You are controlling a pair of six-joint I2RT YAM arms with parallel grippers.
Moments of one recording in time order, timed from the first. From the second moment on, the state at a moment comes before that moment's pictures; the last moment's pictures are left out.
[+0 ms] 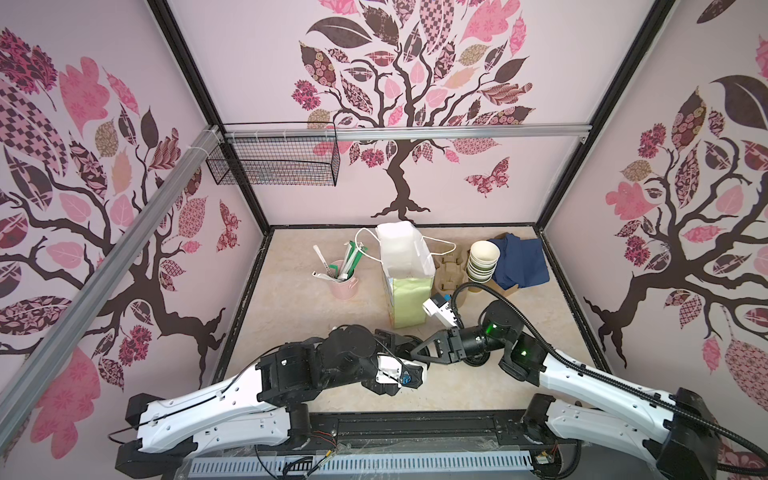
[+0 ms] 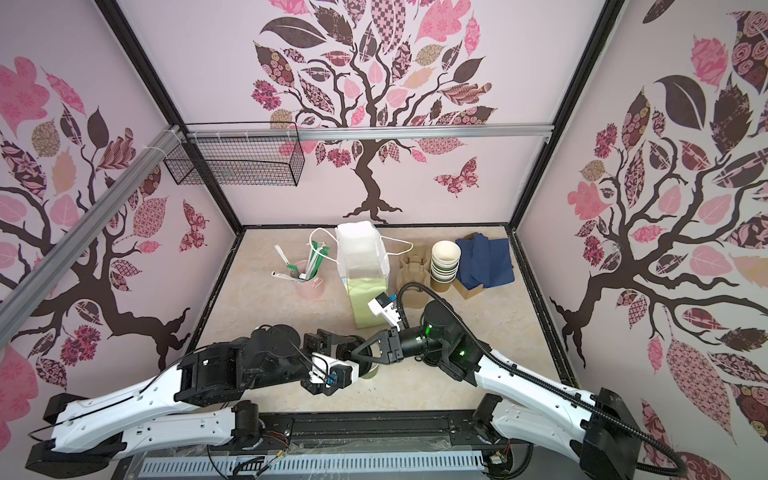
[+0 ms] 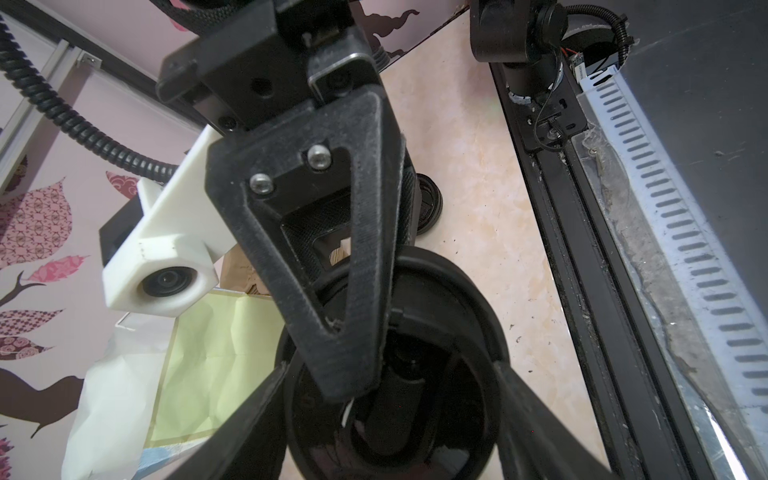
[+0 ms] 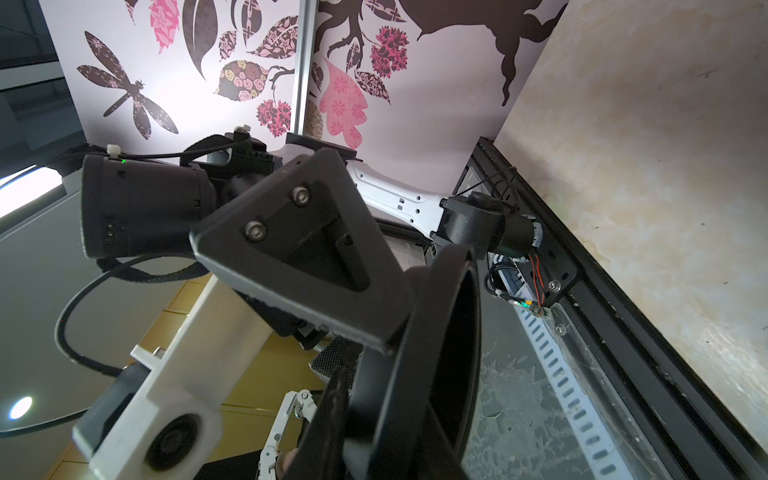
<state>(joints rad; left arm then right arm) -1.27 0.88 1.02 -0.69 -0.08 0.72 0.86 0.98 0.61 0.36 -0.90 1.24</state>
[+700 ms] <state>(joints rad) -1.27 0.86 1.00 -0.70 -0.10 0.73 0.86 0.99 0.61 0.35 -0.87 1.21</state>
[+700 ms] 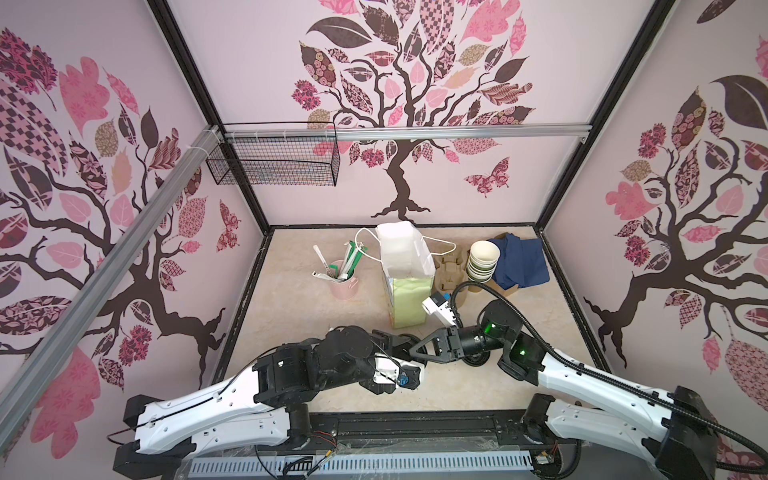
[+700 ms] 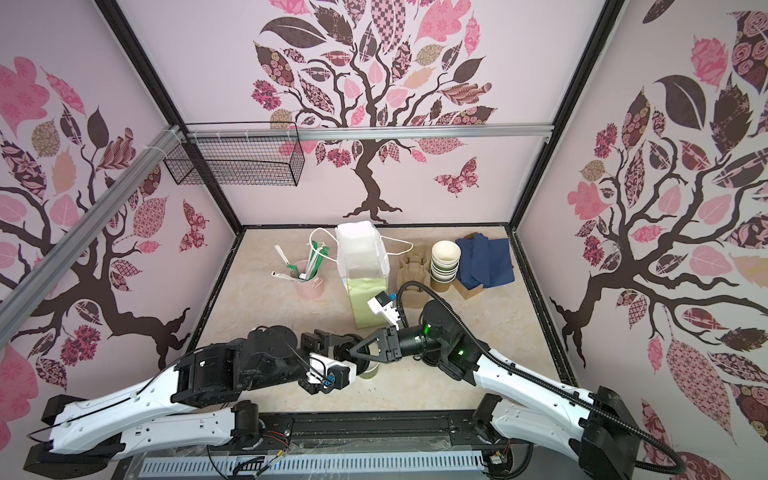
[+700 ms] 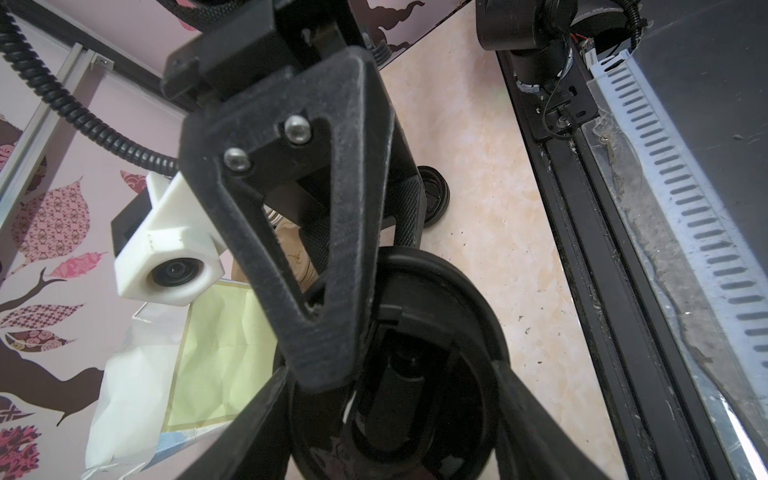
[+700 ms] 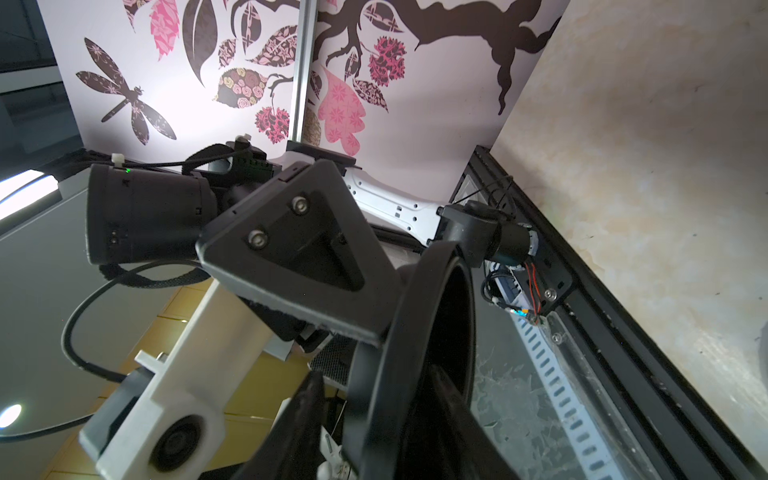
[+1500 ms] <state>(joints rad) -1.27 1.04 0.99 -0.84 -0.16 0.19 0.86 0.48 0.65 -0.67 0.20 1.02</state>
